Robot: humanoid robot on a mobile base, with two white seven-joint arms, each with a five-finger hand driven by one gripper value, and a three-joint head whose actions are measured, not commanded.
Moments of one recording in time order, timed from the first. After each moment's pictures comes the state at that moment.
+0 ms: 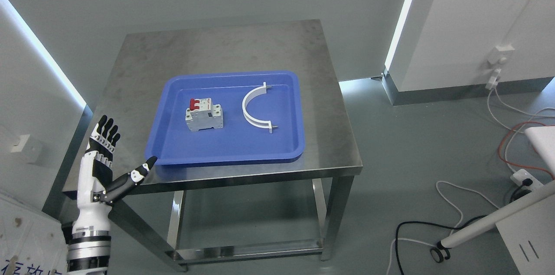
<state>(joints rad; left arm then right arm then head) -0.12 0.00 0.29 -1.69 0.05 -0.22 -0.18 0.09 0.00 0.00 -0.24 0.07 0.04 -0.14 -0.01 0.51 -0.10</state>
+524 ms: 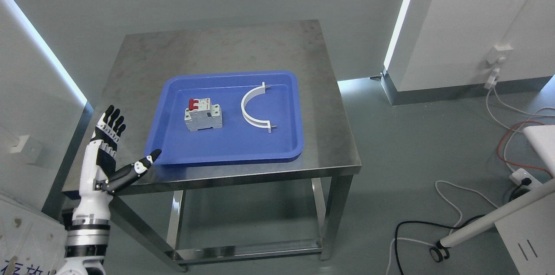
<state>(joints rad) -0.21 0.07 0.26 -1.68 0.03 -0.13 -0.27 0.09 0.00 0.00 -0.24 0.07 0.04 -0.14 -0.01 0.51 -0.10</state>
